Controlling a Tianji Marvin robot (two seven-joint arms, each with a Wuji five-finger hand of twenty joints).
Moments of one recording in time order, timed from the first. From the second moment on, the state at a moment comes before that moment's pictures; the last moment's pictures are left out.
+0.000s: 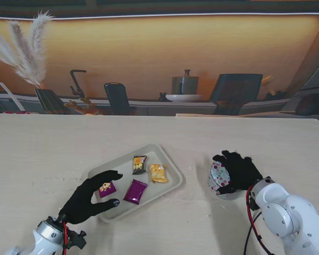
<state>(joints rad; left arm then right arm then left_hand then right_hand) 2.08 -1.12 -1.48 -1.85 0.35 -0.57 0.06 -1.76 -1.03 1.45 -1.65 -1.01 -0.17 0.12 0.78 -0.37 0.34 0.03 0.47 0.10 0.26 0.29 0.42 0.16 0.22 0.34 0.34 0.22 0.33 0.43 0.03 0.43 0.61 0.63 0.36 -0.77 0.81 -0.09 0.12 0.10 0.45 0.36 0.17 0.22 0.23 0.16 0.15 0.19 0.33 0.27 0.09 0.50 0.83 0.40</state>
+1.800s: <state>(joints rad) 2.09 -1.11 -1.49 -1.86 0.33 -0.56 0.05 -1.92 -1.08 1.59 -1.74 -0.98 -0.22 -0.12 0.79 -0.37 0.32 0.03 0.51 0.10 0.27 0.31 0.42 0.17 0.23 0.34 0.35 0.23 0.34 0.43 0.03 0.43 0.63 0.63 0.34 -0.81 0.86 -0.12 0.23 0.15 0.67 0.31 0.17 0.23 0.45 0.24 0.36 0.21 0.53 0.33 0.17 0.57 0.84 0.41</state>
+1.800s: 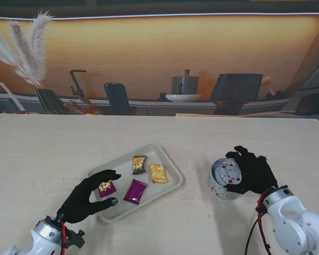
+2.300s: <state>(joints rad) 2.09 -1.11 -1.49 -1.86 0.33 -0.56 0.05 -2.11 -1.11 1.75 -1.83 -1.02 -0.21 -0.30 0.79 -0.37 0.32 0.03 0.51 0.10 0.27 0.31 0.42 0.17 0.23 0.34 0.35 0.23 0.34 0.43 0.03 0.43 0.63 0.63 0.34 -0.81 0.86 -0.13 0.25 0.15 0.76 0.38 0.17 0.23 0.51 0.25 0.37 0.21 0.54 0.34 0.19 0.57 0.83 0.41</state>
